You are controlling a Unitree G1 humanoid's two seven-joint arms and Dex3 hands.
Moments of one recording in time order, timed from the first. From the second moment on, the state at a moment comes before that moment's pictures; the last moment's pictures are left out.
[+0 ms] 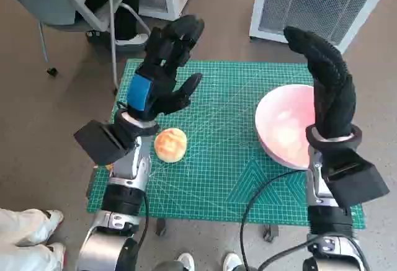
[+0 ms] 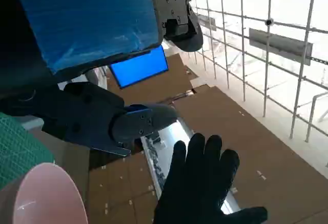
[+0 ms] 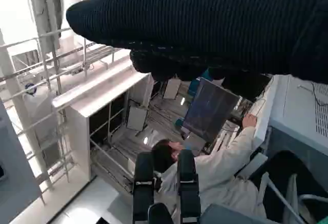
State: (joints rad) left arm -0.73 0.06 0.10 0.58 -0.25 -0.59 -0.48; right arm -0.65 -0.19 -0.11 0.44 0.07 -0.79 0.16
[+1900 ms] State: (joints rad) left arm -0.73 0.05 0.12 0.58 -0.25 -0.60 -0.46; right arm -0.65 -0.44 -0.40 1.01 0.15 -0.92 0.06
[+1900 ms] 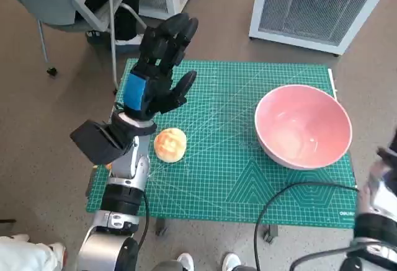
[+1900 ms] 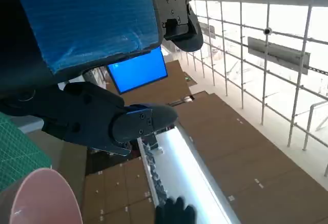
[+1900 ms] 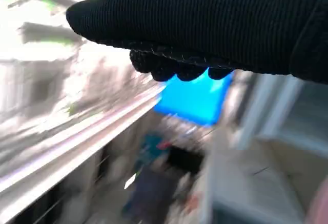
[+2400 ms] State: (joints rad) left arm -0.73 0.06 0.12 0.56 -0.25 -0.59 -0.44; right arm -0.70 -0.48 -0.42 1.26 0.15 -0.74 0.01
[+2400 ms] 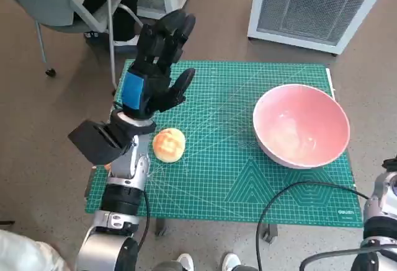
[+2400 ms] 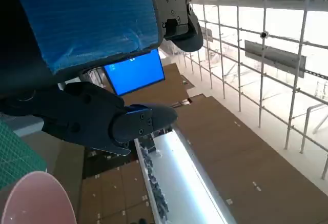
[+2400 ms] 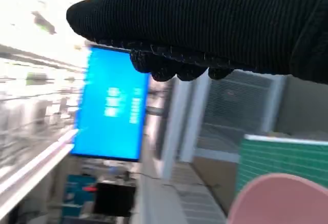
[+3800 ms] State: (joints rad) left arm -0.69 0.11 0.13 0.48 -0.25 -0.57 -0.45; right arm -0.84 -0.30 -0.43 1.30 0.16 -0.49 0.09
